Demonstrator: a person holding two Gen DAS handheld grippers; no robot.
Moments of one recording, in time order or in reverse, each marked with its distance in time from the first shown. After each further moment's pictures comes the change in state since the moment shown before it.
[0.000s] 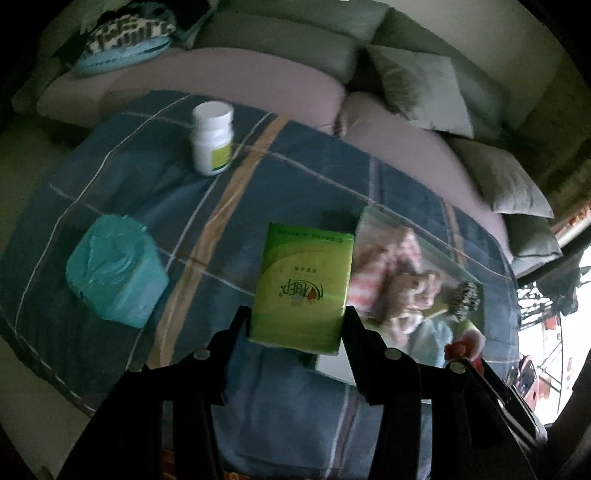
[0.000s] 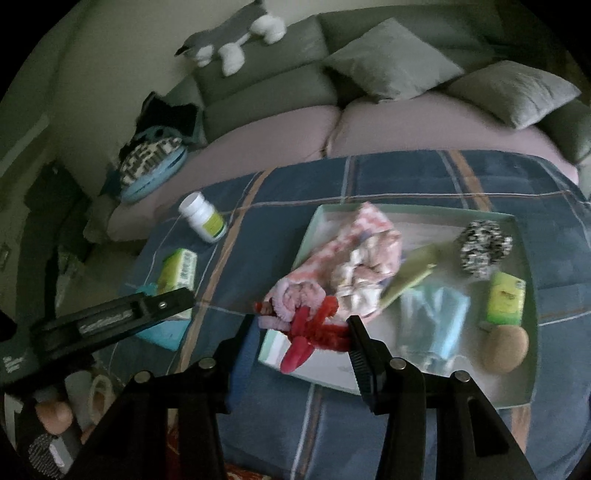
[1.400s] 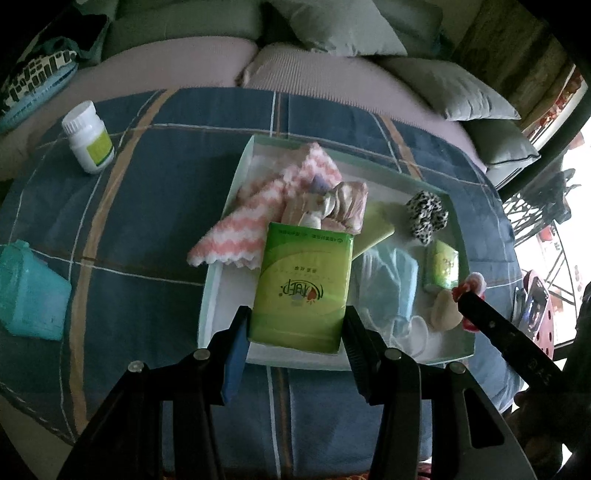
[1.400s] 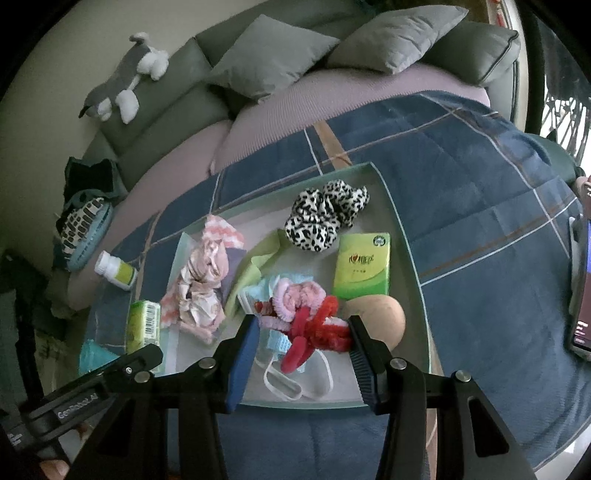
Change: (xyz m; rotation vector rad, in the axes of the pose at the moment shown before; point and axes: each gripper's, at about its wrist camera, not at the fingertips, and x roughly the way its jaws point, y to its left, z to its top) left arm 0.063 -0.092 -0.042 0.268 0.146 -0.048; right arm -0.003 -0.130 -0.020 0.293 0.007 -0.141
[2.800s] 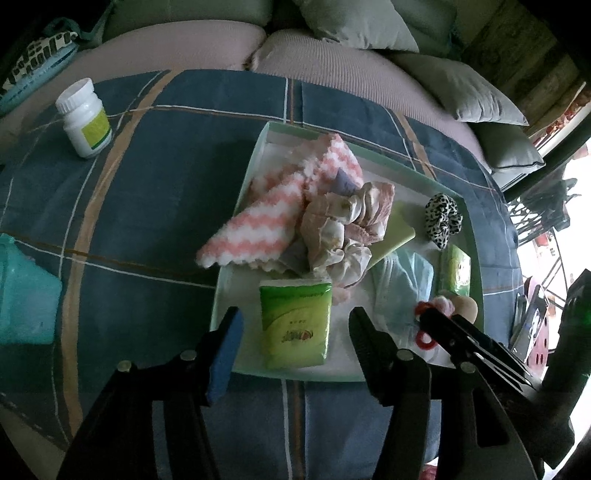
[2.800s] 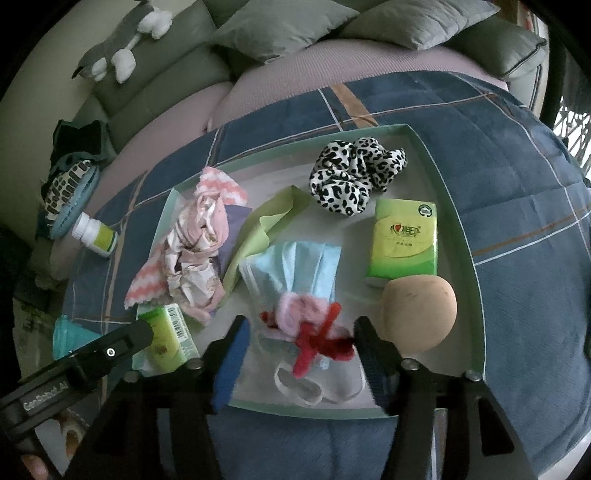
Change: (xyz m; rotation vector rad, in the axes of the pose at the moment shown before) left arm 0.016 0.021 0.008 -0.033 0.037 -0.028; right arm 0.043 0.027 -0.008 -0.071 0.101 -0.062
